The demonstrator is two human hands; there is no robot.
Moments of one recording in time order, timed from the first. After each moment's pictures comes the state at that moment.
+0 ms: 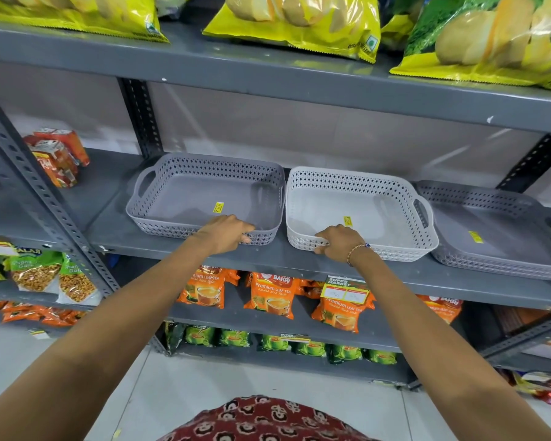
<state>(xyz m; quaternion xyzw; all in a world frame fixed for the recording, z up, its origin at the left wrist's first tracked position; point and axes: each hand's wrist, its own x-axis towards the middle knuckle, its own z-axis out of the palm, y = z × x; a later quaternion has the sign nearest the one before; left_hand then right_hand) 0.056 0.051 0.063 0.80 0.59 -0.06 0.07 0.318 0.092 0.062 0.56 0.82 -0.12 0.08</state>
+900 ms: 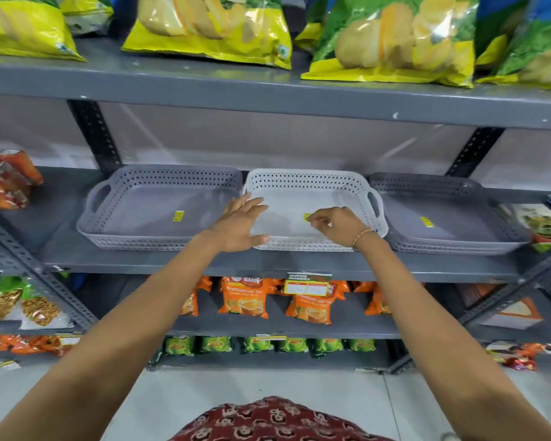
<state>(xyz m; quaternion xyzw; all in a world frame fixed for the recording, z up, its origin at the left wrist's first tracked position) 0.152 0.074 0.080 0.83 0.55 0.04 0.10 0.406 0.090 0.102 0.56 0.79 -0.22 -0.10</state>
